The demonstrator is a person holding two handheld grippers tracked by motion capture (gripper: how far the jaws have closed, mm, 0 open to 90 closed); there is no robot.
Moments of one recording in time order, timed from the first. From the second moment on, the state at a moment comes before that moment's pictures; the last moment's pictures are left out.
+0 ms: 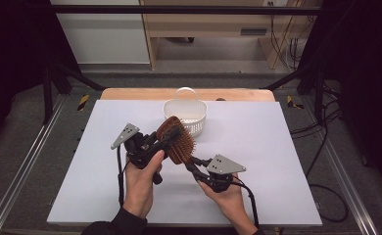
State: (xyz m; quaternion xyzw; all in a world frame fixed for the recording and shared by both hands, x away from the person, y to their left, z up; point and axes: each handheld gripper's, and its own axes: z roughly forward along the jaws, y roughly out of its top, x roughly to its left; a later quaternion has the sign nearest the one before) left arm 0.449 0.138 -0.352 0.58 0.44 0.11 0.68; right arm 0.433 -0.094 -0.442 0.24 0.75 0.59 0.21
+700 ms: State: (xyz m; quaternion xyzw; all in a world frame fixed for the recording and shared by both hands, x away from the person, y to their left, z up) left arm 0.458 0.153 -0.347 0.58 0.44 0.13 0.68; right arm 0.439 -0.132 -0.445 0.32 0.69 0.59 0.27
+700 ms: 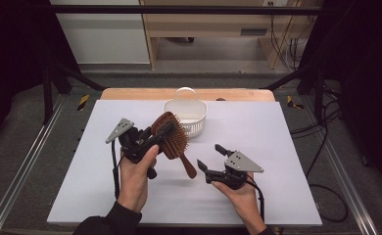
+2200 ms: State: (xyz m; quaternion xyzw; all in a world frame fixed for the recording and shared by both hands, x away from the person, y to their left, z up) left arm 0.450 0.167 -0.335 0.56 0.43 0.15 0.70; right arm 0.452 -0.156 -0.454 0.37 0.68 0.56 0.29
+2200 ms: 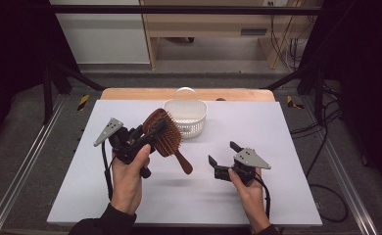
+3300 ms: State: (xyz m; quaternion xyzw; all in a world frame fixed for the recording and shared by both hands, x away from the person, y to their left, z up) left arm 0.472 0.165 -0.279 0.53 0.42 0.20 0.70; right arm 0.443 -0.203 -0.464 0.41 0.66 0.54 0.33
